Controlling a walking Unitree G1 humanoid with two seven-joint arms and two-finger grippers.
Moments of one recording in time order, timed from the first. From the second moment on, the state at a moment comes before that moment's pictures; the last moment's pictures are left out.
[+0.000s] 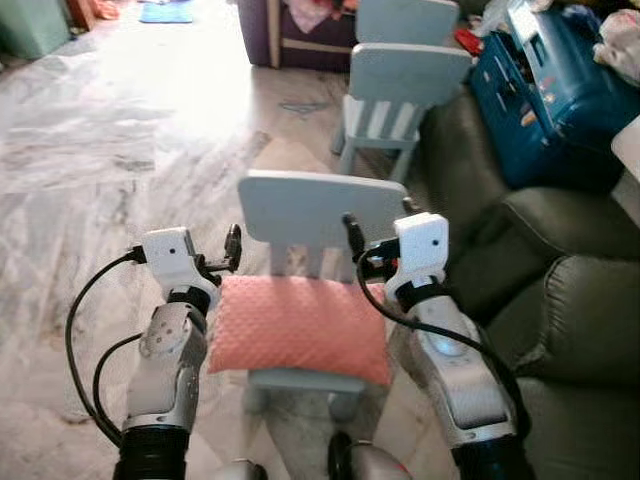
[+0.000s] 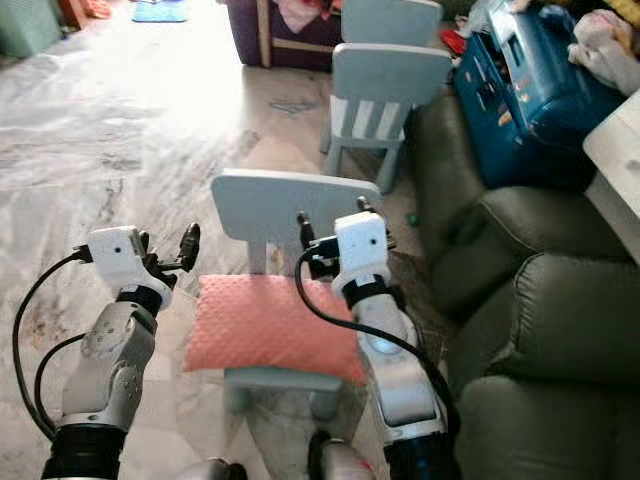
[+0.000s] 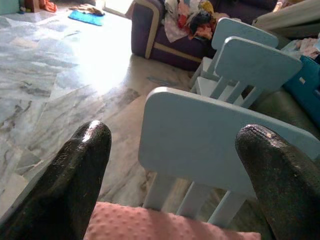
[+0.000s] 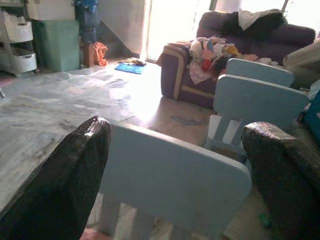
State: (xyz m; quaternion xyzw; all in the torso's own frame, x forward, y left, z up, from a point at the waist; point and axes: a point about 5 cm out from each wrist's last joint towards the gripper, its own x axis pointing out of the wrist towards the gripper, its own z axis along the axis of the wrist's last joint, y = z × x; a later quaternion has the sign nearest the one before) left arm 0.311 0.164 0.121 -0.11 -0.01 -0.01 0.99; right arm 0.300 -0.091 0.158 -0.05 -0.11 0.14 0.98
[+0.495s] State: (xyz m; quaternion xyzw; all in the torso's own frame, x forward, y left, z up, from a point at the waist) left arm 0.304 0.179 0.090 -0.06 0.04 -0.03 1.00; right arm 0.304 -0.102 0.150 -0.04 -0.08 0.12 0.99
